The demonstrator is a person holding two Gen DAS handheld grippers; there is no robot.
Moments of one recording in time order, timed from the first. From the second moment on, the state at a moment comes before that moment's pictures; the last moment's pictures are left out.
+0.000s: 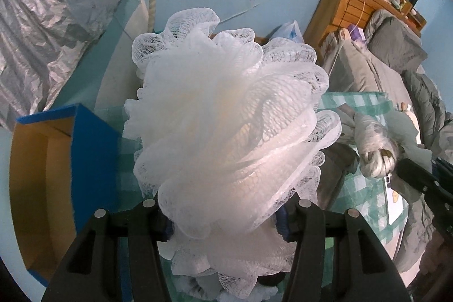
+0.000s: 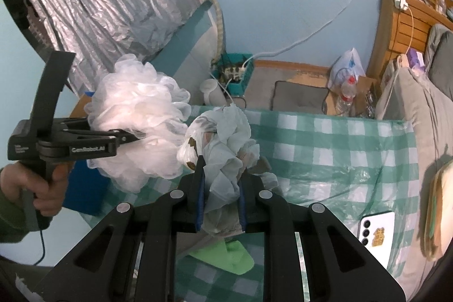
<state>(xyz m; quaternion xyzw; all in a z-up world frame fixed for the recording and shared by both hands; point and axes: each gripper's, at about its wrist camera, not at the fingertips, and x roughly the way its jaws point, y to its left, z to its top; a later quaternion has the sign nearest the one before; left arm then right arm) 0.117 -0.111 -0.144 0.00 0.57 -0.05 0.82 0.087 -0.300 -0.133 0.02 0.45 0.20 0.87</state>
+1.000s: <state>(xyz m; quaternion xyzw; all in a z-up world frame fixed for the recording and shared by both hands) 0.061 -0.018 -0.077 -0.05 0.53 0.01 0.85 0.089 -0.206 -0.097 -0.01 0.42 0.28 0.86</state>
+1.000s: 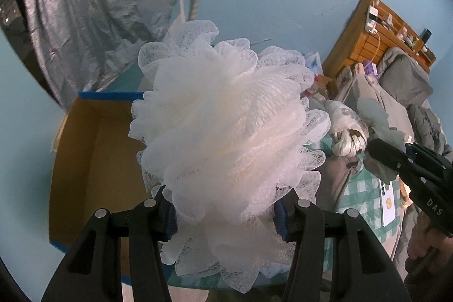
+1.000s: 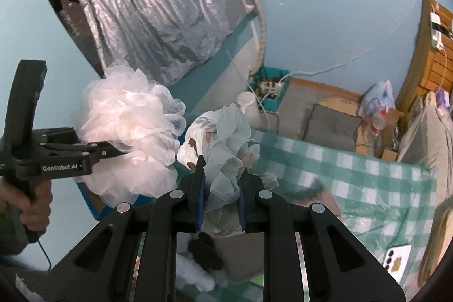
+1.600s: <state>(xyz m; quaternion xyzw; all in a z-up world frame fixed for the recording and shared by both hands) 0.037 0.070 -0.062 -0.09 0.51 0.08 0.85 0.098 -0.118 -0.092 -0.04 0.41 0.35 0.84</state>
